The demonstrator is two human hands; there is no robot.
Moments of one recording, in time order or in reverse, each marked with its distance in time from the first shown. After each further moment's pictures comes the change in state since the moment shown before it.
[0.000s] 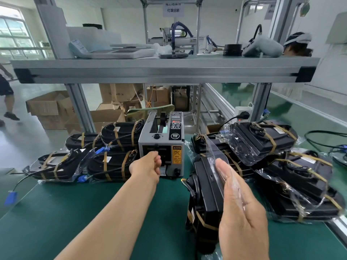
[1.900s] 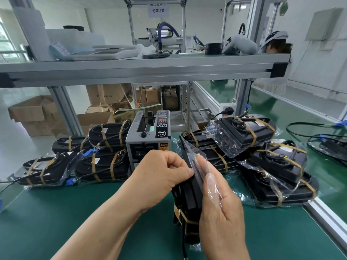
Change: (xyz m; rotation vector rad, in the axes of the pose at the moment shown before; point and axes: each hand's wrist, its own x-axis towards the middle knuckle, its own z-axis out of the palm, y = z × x) left_hand -0.141 0.000 -0.022 0.916 -0.648 0.693; right_hand -0.007 0.006 -0.004 0.041 -0.061 -0.014
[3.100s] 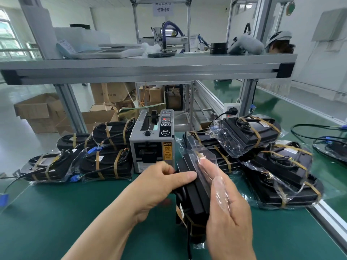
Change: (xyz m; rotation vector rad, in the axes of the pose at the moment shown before) left_hand -0.001 -0.027 0.004 -0.242 -0.034 -0.303; right_hand -0.002 0.001 -0.002 0.017 0.008 -0.062
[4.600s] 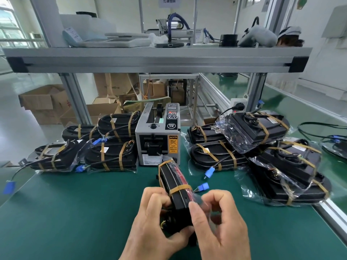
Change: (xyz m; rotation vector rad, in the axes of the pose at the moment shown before) left_hand -0.036 -0.102 0.018 0.333 0.398 0.800; right_hand -0.034 0.020 -0.001 -0.477 0.013 -0.060
